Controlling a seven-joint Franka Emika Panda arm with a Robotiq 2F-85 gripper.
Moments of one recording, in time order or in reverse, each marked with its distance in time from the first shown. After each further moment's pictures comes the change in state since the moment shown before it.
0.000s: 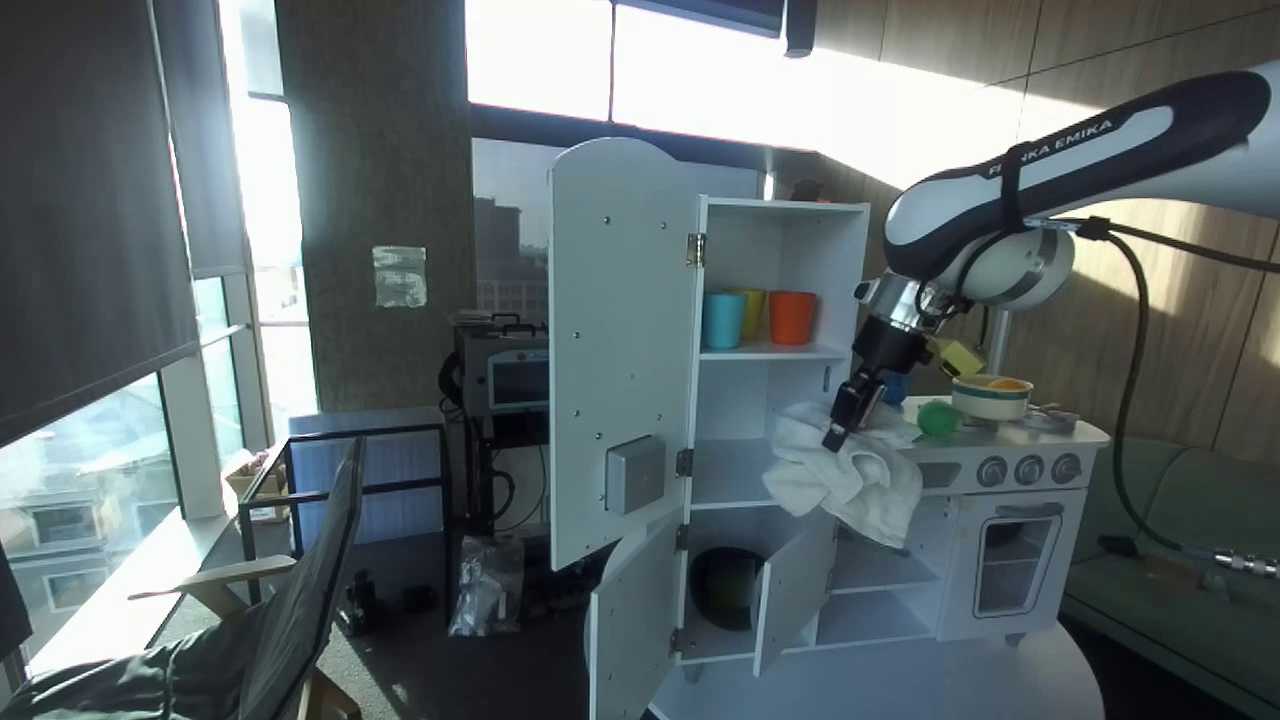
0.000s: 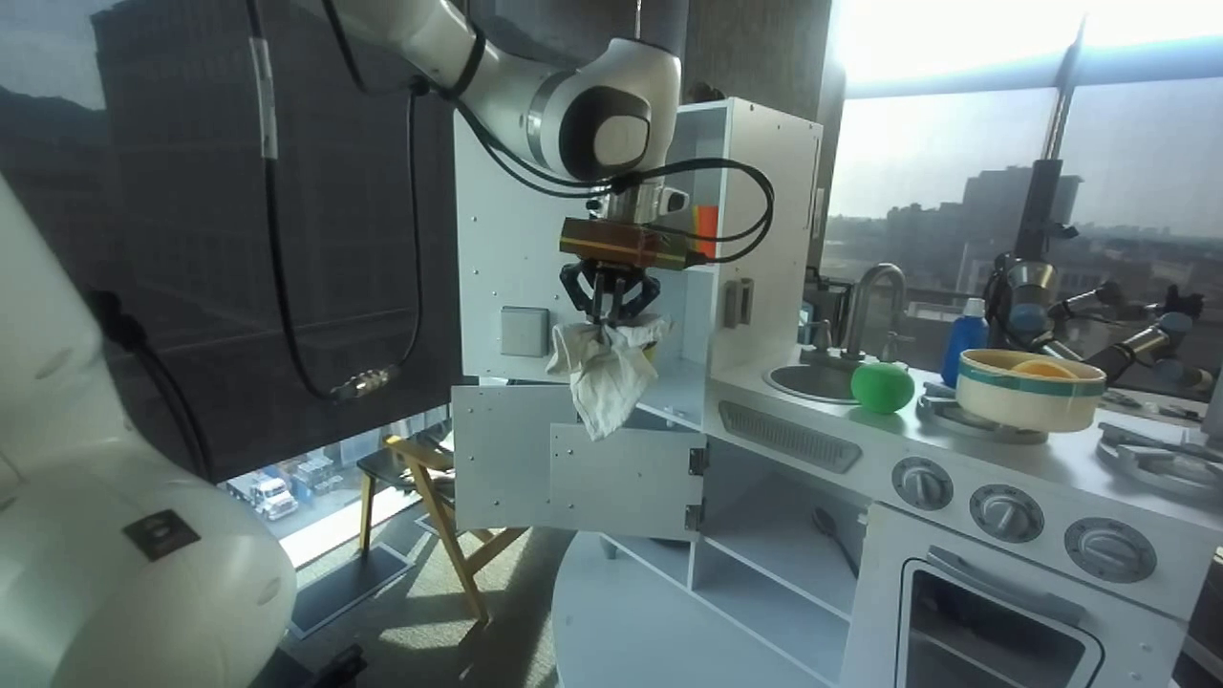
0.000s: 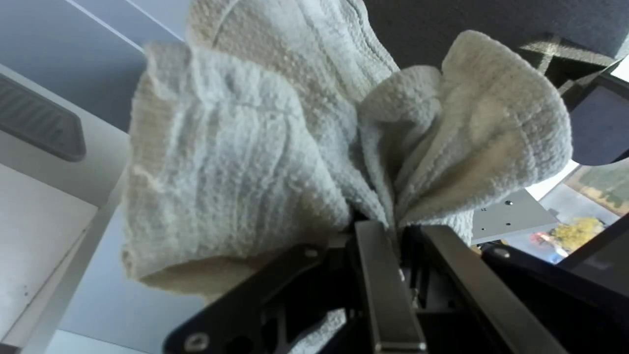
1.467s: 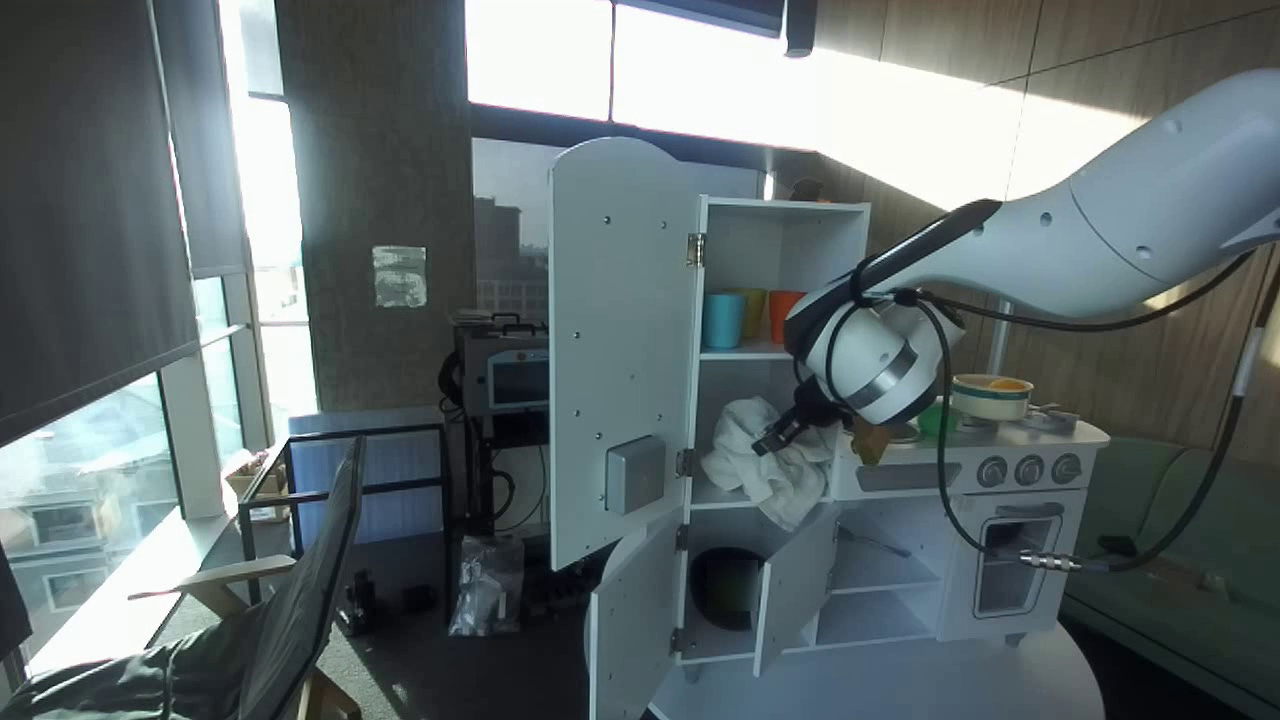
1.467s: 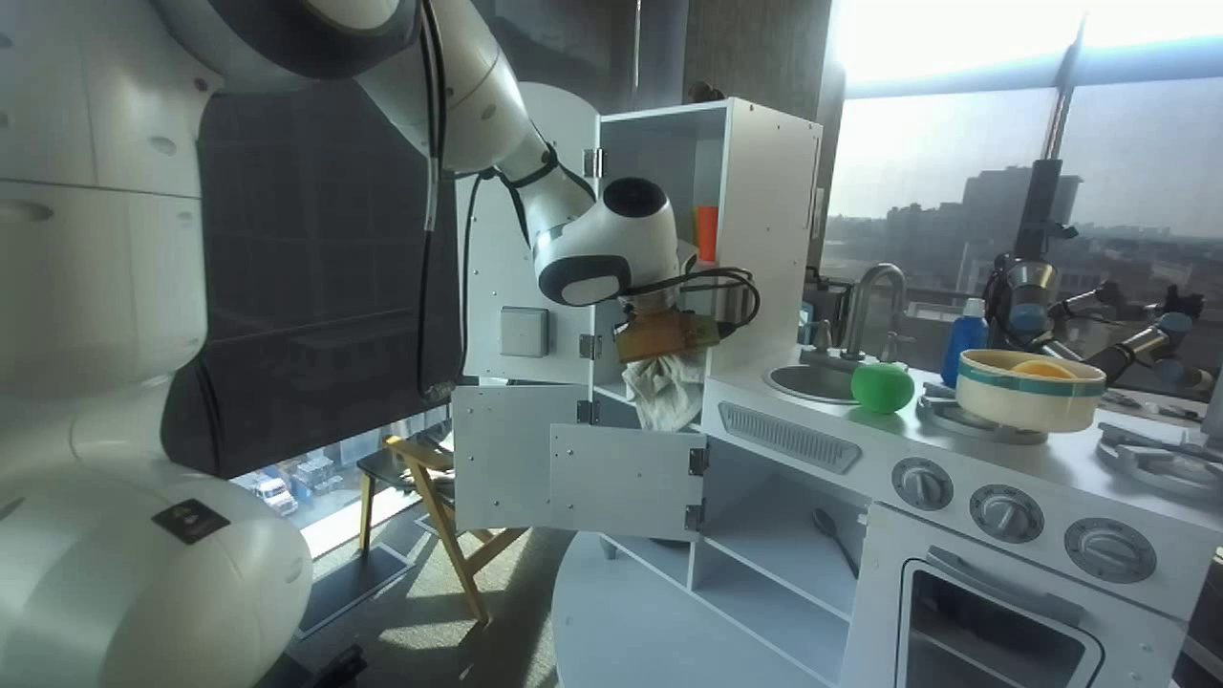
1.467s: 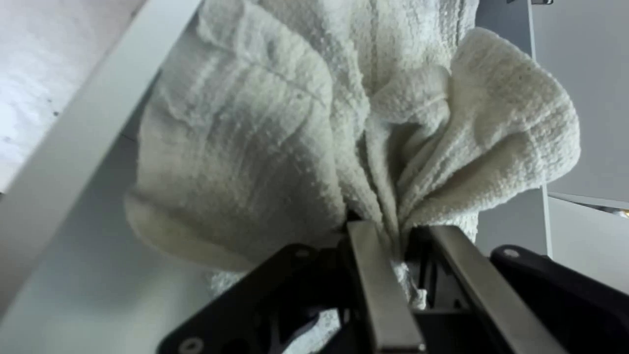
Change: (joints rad) arm 0.116 0.367 -0.008 0.035 0.703 0.798 -0.788
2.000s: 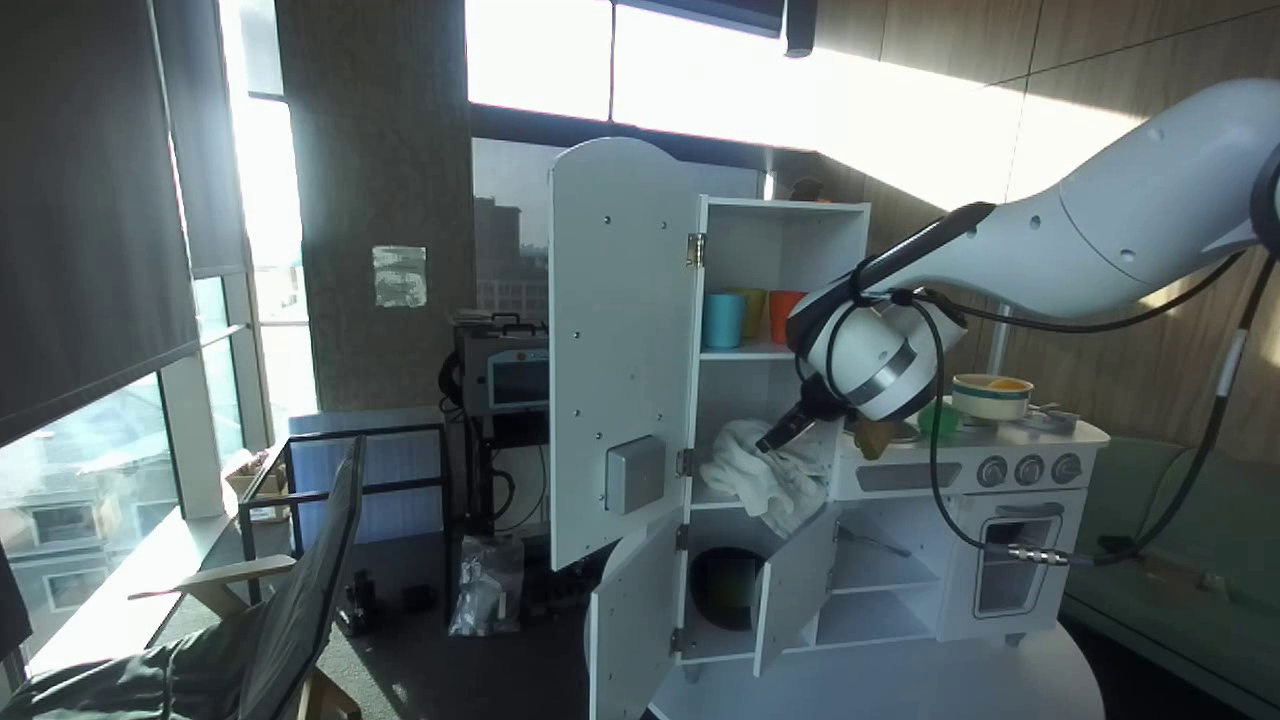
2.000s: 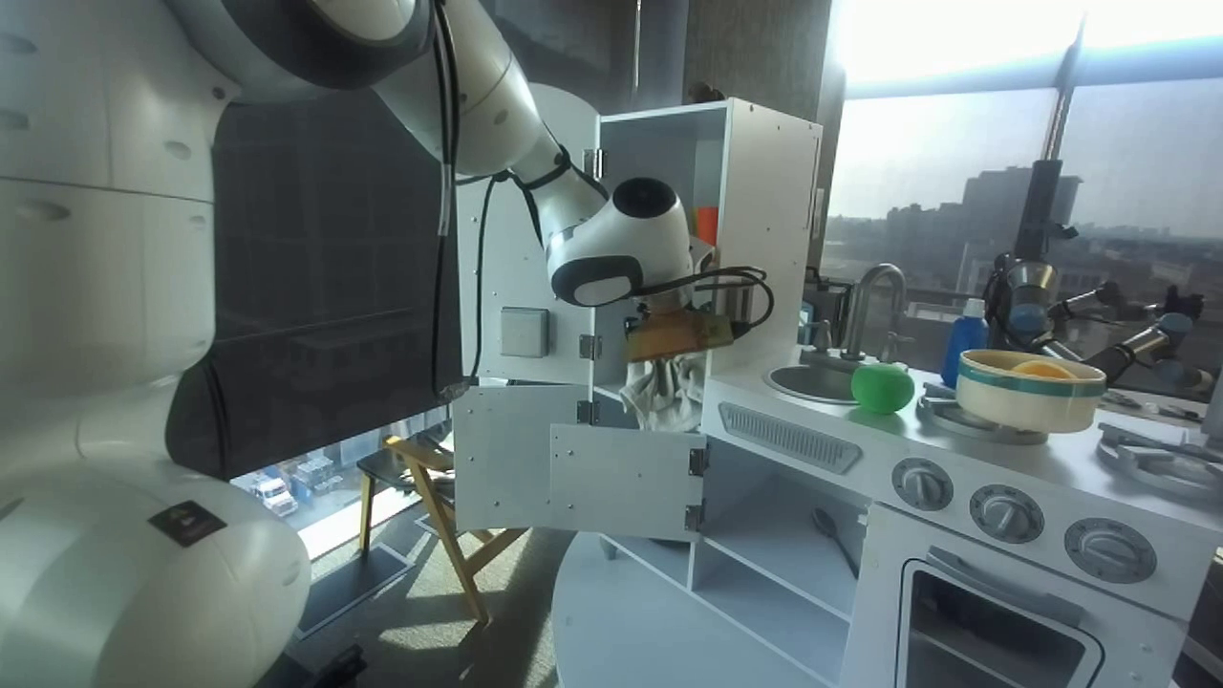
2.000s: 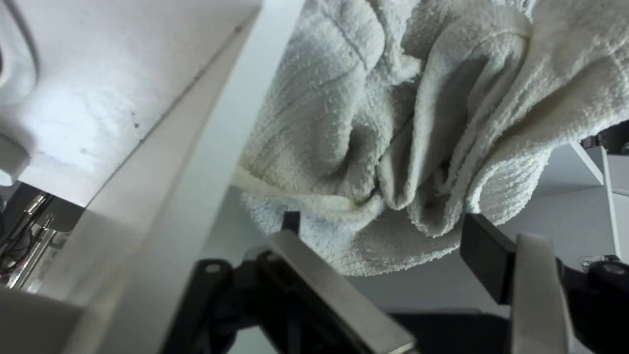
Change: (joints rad) arm -0.016 0.028 -0.012 0.037 0.007 0.027 0.029
